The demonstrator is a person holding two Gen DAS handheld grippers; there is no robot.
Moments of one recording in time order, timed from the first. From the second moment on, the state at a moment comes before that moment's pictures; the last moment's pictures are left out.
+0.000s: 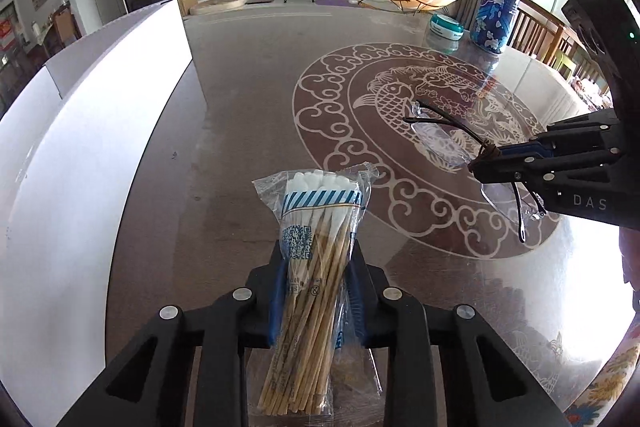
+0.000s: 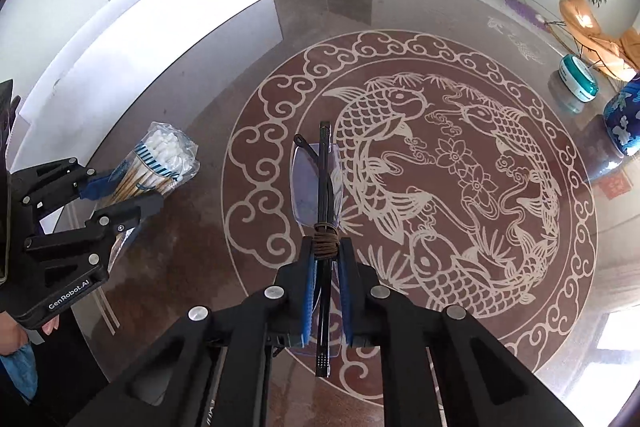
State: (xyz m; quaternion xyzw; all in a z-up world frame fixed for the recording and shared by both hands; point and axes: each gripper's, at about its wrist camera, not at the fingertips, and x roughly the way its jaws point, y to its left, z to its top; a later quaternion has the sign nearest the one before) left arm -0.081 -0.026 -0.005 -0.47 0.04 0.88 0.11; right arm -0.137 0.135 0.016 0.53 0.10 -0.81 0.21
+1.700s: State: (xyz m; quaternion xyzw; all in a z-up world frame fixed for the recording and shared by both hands) left arm -0.013 -0.311 0.128 -0.31 -0.05 0.91 -0.26; right arm -0.117 -0.177 0.124 0.36 0.16 -0.84 0.37
